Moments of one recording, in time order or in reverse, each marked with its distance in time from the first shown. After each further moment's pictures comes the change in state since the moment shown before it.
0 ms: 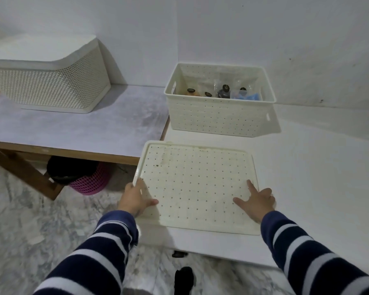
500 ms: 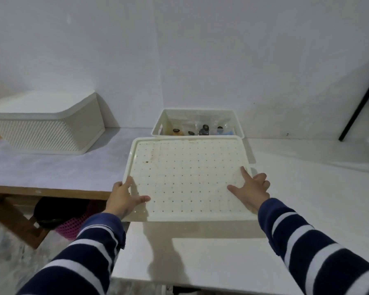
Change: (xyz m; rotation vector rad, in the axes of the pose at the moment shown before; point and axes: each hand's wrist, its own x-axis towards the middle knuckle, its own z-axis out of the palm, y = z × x) left_hand -0.032 0.082 -0.076 -0.036 0.200 0.195; right_hand -0.029 -0.026 -0.117 0.171 0.252 -0.167
